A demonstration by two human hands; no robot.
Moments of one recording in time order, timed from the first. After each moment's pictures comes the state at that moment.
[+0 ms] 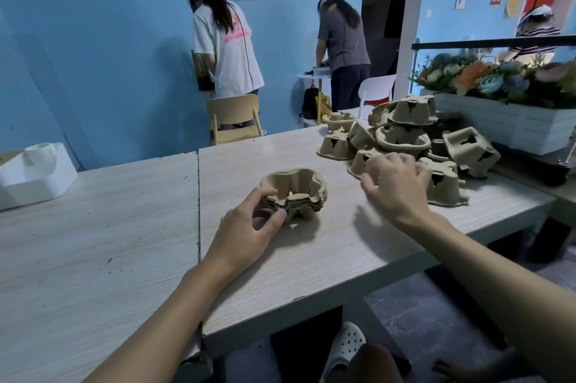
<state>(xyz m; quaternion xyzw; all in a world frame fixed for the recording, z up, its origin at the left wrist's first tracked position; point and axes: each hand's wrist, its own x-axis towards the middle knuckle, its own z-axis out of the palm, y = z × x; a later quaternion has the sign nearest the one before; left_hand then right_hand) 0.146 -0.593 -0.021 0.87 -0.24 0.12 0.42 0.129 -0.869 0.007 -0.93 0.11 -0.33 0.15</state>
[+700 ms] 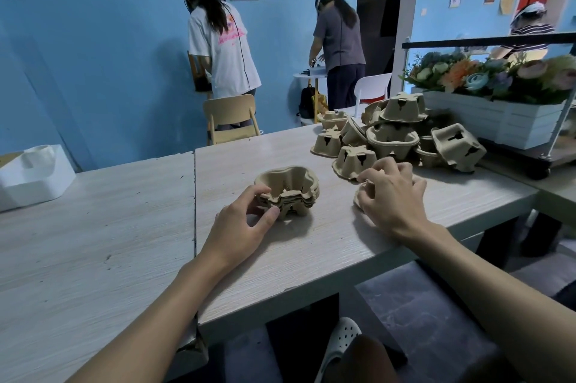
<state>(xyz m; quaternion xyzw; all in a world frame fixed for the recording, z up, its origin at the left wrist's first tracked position) 0.141 -0.594 -0.017 0.87 -0.25 0.13 0.40 0.103 -0.870 -0.004 -0.94 0.10 -0.30 0.14</state>
